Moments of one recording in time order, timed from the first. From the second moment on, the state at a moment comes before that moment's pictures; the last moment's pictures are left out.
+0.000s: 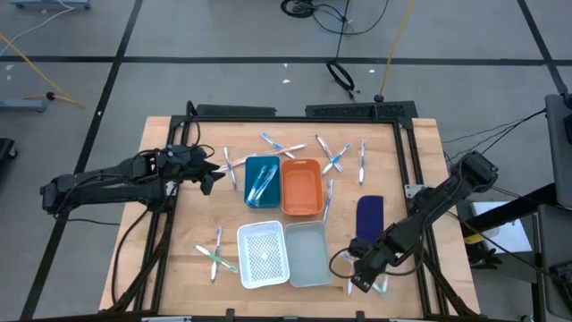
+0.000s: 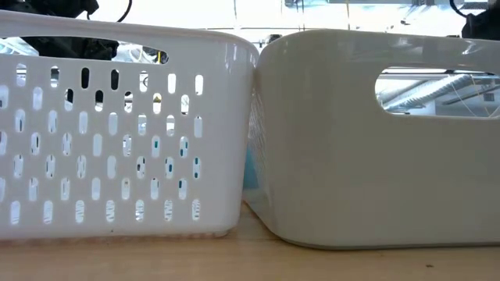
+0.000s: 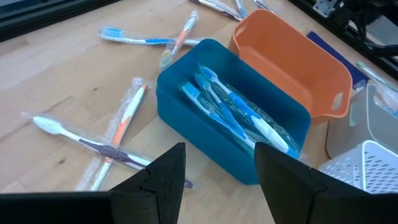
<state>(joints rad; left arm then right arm) 0.29 0.55 0.47 -0.52 -0.02 -0.45 0.71 1.52 0.90 -0.57 -0.21 1.47</state>
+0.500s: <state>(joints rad) 0.29 0.55 0.47 -0.52 0.00 -0.44 0.70 1.66 0.90 -0.56 -0.21 1.43</state>
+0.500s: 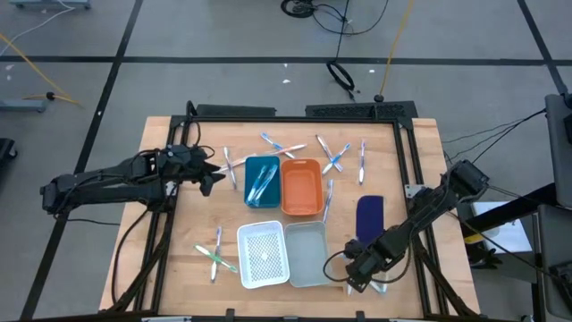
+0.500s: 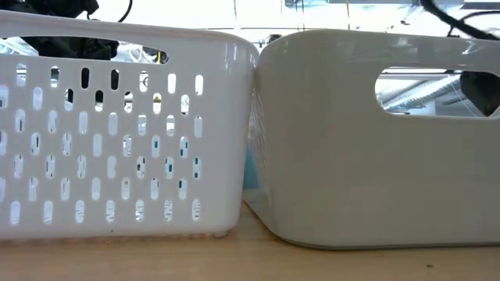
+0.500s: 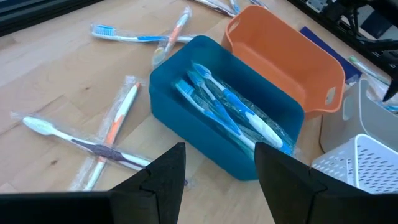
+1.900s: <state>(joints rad) 0.29 0.55 0.48 -0.52 0.08 -0.41 0.70 1.43 0.90 -0.65 0.09 1.58</state>
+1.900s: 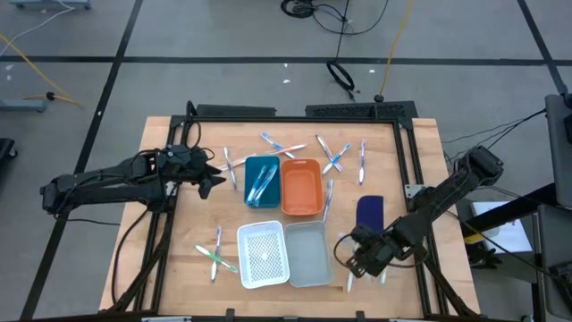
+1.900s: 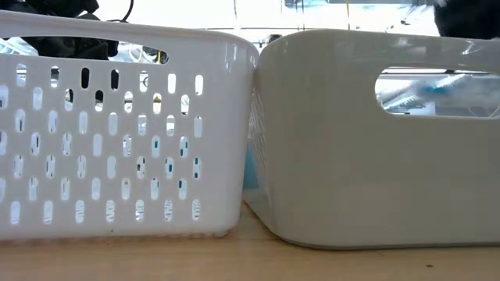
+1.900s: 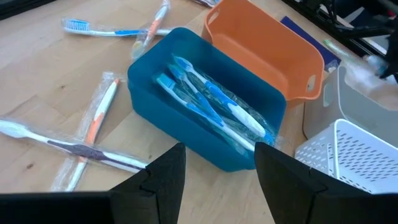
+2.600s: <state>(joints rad) 0.29 0.55 0.48 -0.52 0.08 -0.42 0.66 1.29 0.90 -0.33 0.91 0.80</state>
